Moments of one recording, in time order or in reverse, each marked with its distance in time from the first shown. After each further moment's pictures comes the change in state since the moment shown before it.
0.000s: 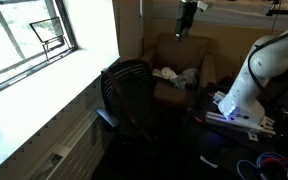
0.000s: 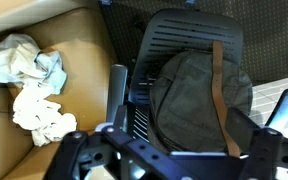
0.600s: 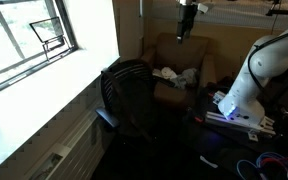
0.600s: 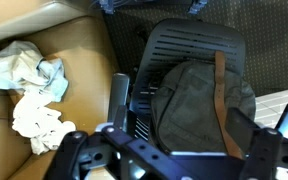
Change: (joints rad) arm 0.000 0.013 0.000 -0.013 -0.010 -0.022 -0.015
